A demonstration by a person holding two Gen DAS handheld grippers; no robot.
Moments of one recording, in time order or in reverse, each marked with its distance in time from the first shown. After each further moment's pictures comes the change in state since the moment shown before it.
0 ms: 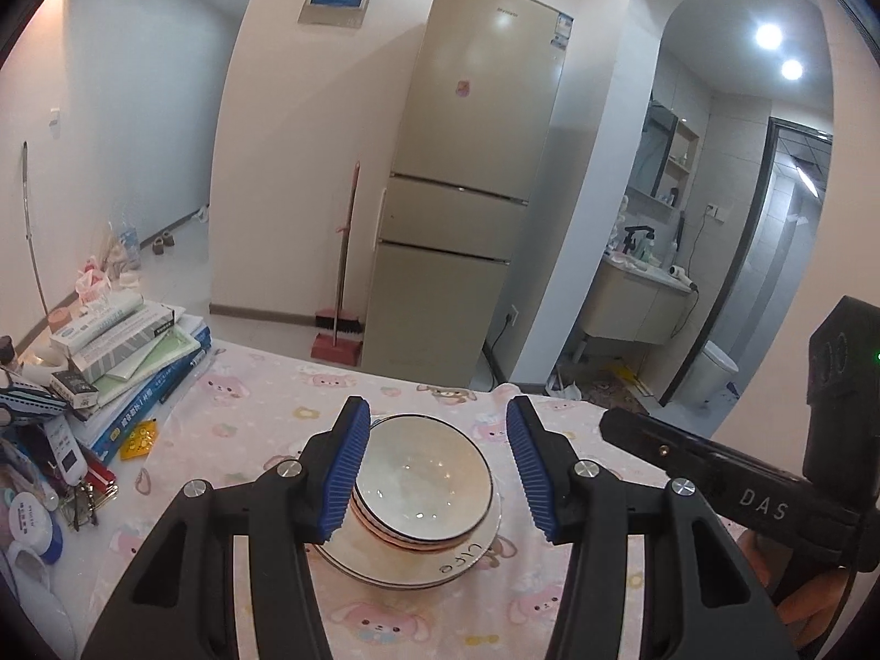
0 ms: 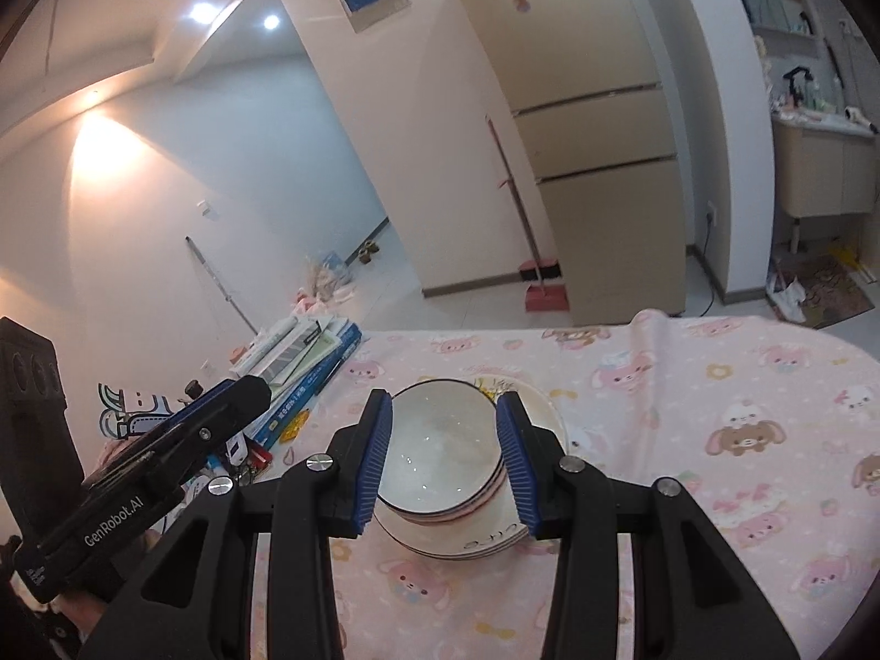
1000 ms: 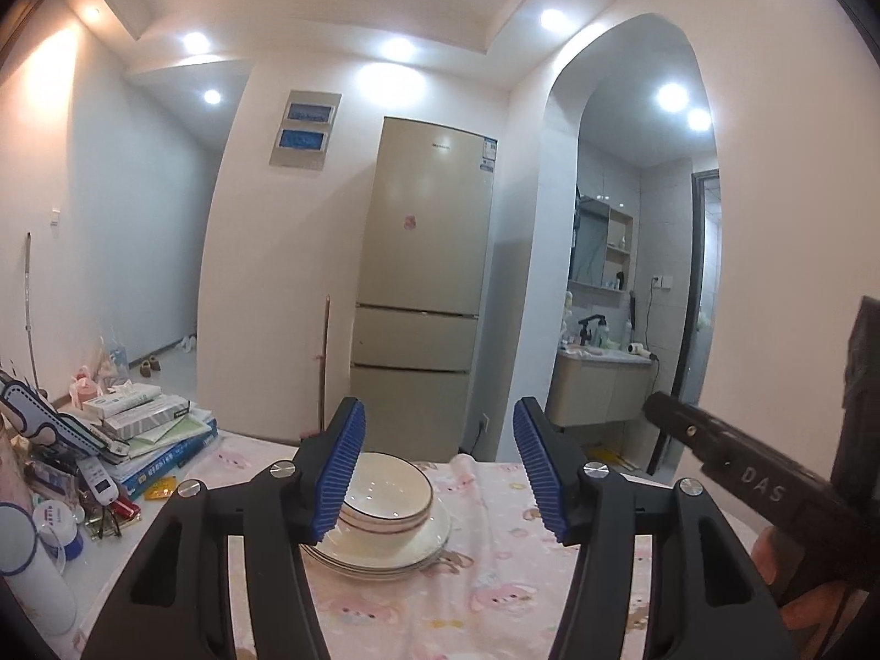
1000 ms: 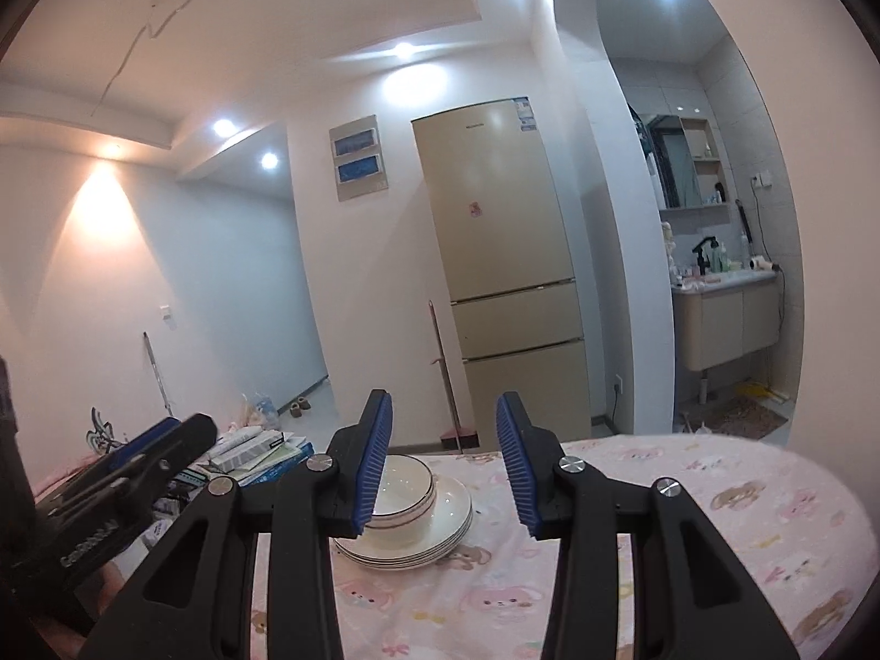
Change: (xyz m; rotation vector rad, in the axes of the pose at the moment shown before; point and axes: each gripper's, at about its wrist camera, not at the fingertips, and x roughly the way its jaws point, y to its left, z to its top) left arm -0.139 -0.040 -0.090 0.115 -0.388 -0.074; right arm -0.150 0.044 -0.099 -0.088 -0.490 -0.216
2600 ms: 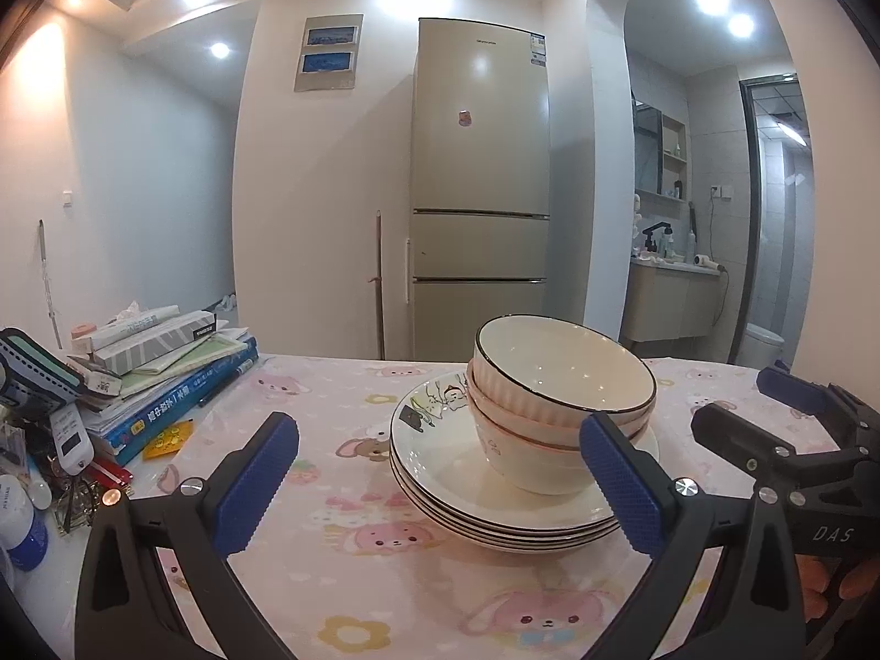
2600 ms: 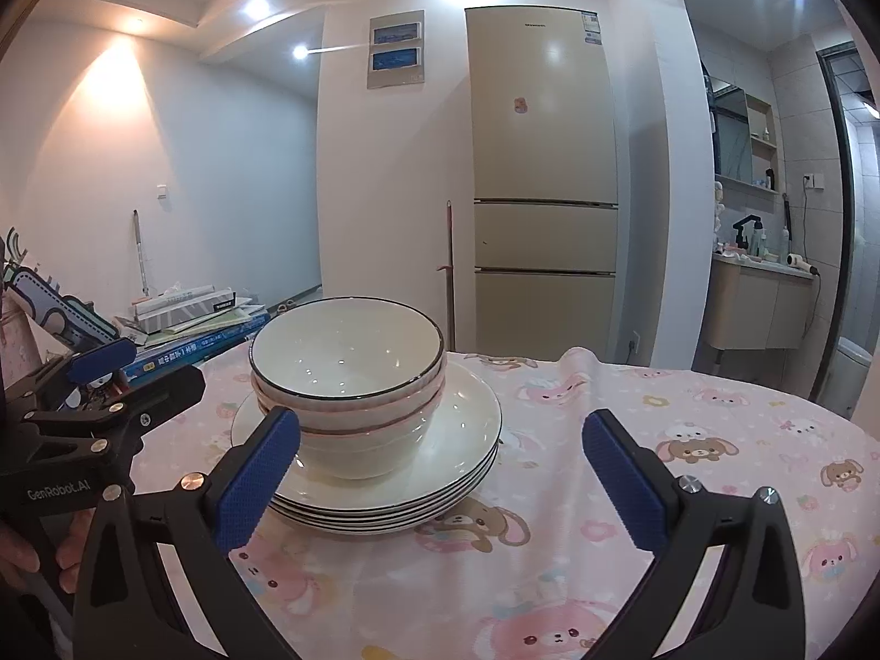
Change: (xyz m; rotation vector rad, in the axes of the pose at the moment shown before) left arm 0.146 0.118 -0.128 0.086 0.202 0.139; right arm 0.158 0.009 -0.126 -0.210 0.172 0.008
